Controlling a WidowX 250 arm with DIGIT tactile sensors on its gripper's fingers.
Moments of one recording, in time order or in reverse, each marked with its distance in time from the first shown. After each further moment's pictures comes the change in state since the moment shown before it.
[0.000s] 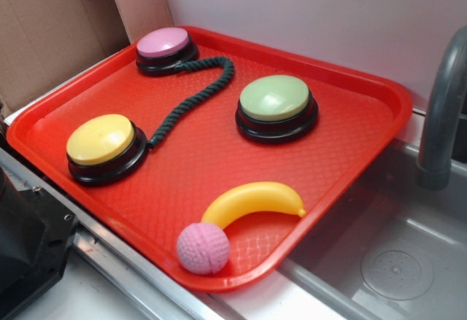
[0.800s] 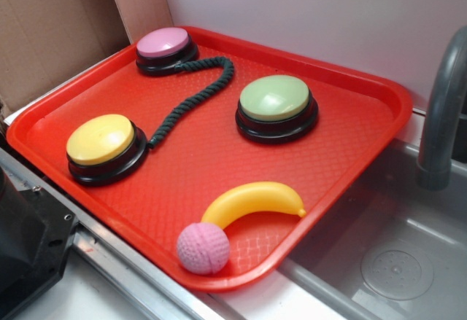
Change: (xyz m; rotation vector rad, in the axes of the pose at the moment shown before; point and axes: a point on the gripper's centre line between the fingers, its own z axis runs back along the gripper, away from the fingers) arm -0.061 -0.017 0.043 0.038 -0.015 -0.077
